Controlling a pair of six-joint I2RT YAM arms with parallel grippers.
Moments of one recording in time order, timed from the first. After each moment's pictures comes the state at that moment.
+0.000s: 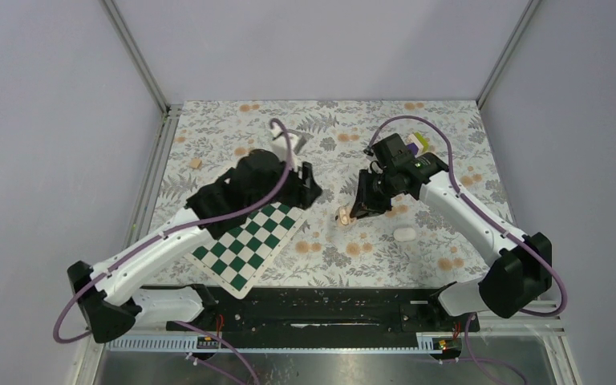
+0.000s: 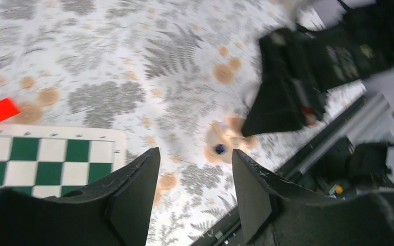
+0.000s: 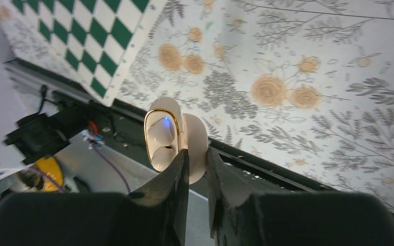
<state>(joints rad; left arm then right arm) -0.94 1.20 1.23 -0.50 -0.09 -0.38 0.53 1.42 1.25 -0.94 -0.37 0.59</state>
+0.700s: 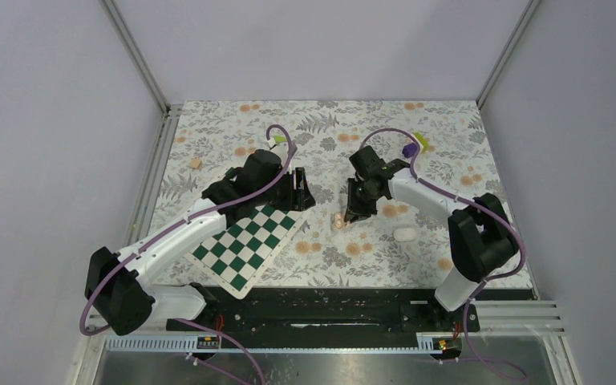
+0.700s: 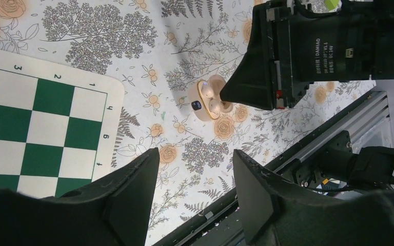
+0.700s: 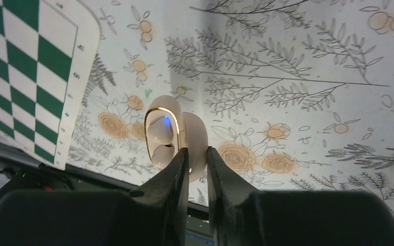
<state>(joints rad) -0.70 1.26 1.04 -0.45 0.13 -0.55 0.56 1.66 1.16 -0.71 -0.19 0.64</state>
